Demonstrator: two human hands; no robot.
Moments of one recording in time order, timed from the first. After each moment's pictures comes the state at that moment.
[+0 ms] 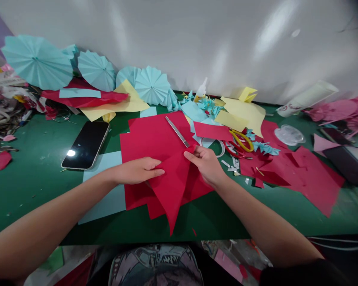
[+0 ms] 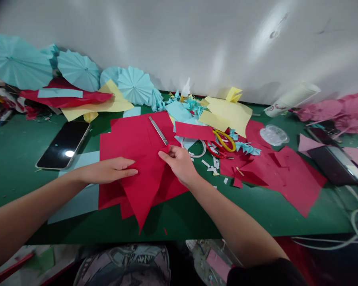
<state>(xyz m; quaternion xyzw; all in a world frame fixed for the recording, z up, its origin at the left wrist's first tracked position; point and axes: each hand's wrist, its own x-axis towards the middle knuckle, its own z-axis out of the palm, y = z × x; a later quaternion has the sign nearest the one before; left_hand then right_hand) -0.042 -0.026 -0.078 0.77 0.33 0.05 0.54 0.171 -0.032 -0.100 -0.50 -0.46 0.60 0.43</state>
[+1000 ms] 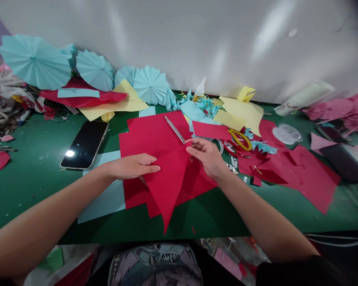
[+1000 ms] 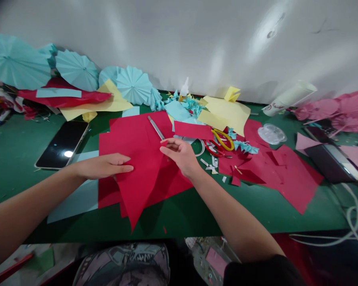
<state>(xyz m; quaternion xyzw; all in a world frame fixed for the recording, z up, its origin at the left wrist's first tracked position) -0.051 -0.020 -0.079 0.71 0.36 0.02 0.60 0.182 -0.019 -0.096 -0.50 -0.50 0.55 0.45</state>
